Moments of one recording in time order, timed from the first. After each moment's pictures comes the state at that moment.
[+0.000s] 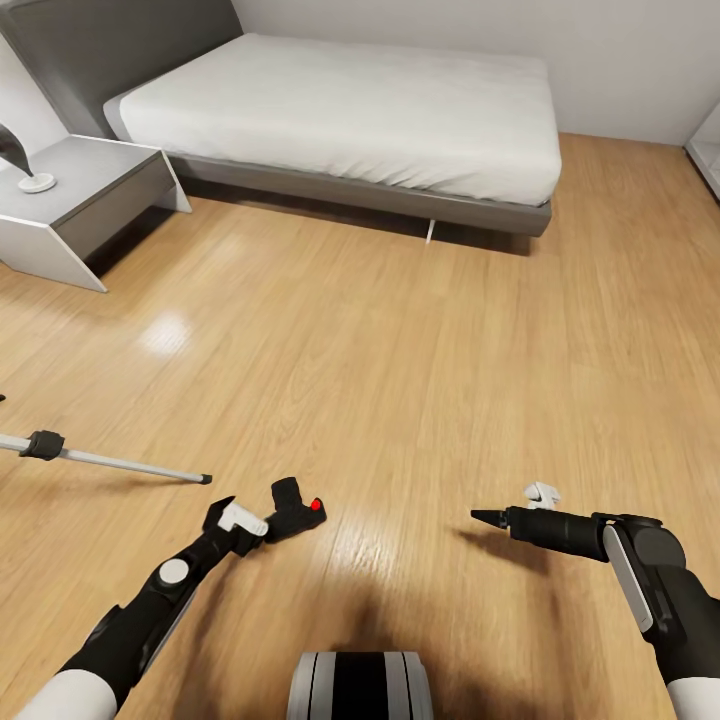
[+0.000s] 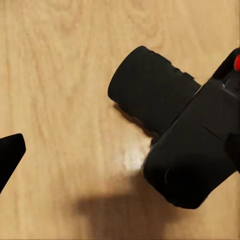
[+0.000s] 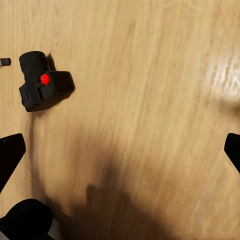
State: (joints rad) left arm -0.51 0.18 -0.19 -0.83 -0.19 -0.05 -0.20; right arm -0.47 -0.24 -0.19 -1.26 -0.14 0.97 0.83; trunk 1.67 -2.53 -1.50
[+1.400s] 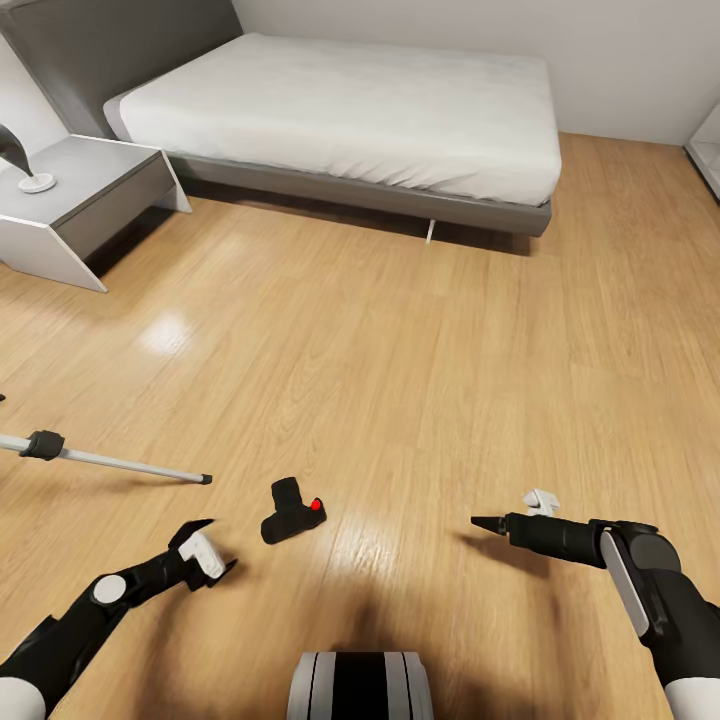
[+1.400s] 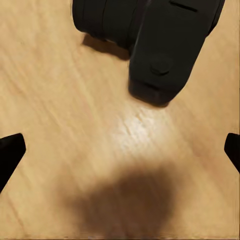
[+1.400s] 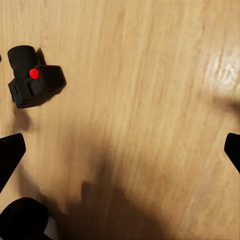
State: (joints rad) left arm -0.51 0.36 -0.19 -0.73 -0.28 -0.25 -0.52; right arm -0.47 -0.24 -0.19 -1.20 -0.13 0.93 0.82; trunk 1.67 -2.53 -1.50
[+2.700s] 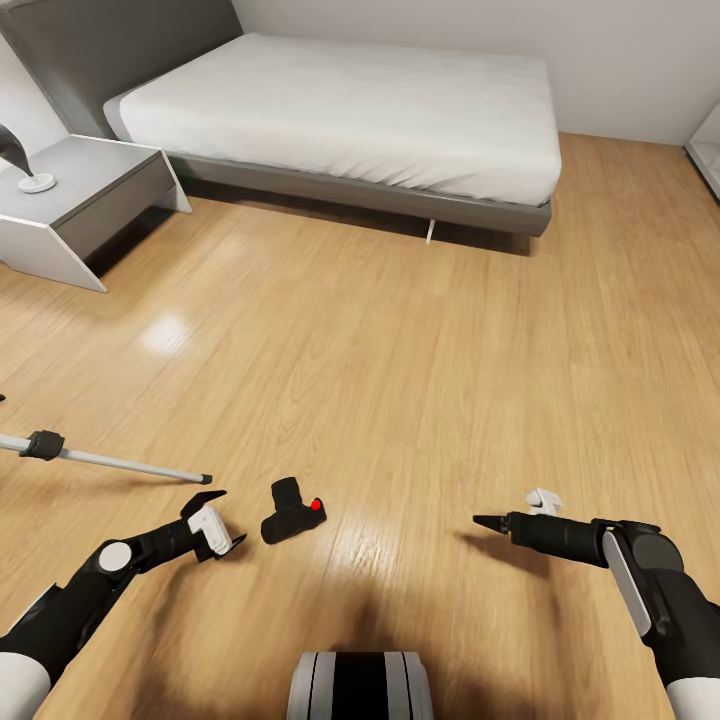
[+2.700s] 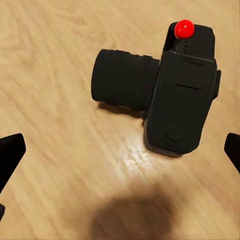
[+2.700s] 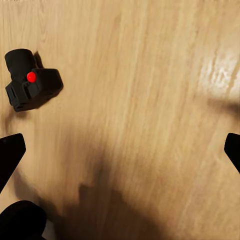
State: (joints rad) left arm -0.55 0.37 -0.19 -0.87 -0.31 -0.23 -0.62; right arm -0.47 -0.24 -0.20 -1.20 -0.13 0.93 0.81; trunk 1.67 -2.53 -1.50
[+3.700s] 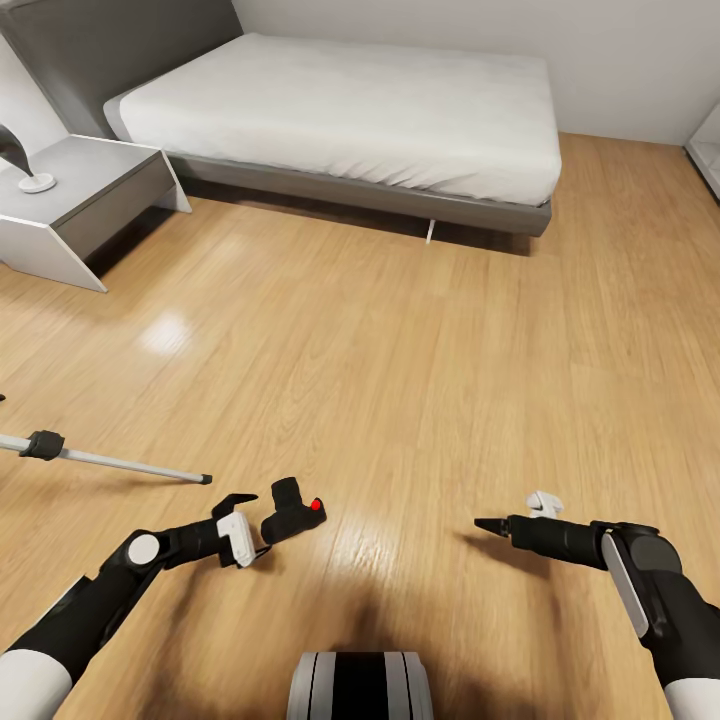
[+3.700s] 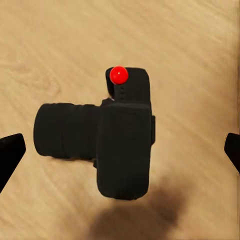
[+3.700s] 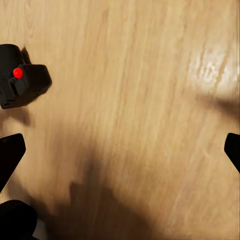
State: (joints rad) left arm -0.55 0.33 -0.26 -0.98 -0.37 -0.20 -0.73; right arm -0.47 -0.24 -0.21 -1.19 -0.10 0.92 0.80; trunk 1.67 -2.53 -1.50
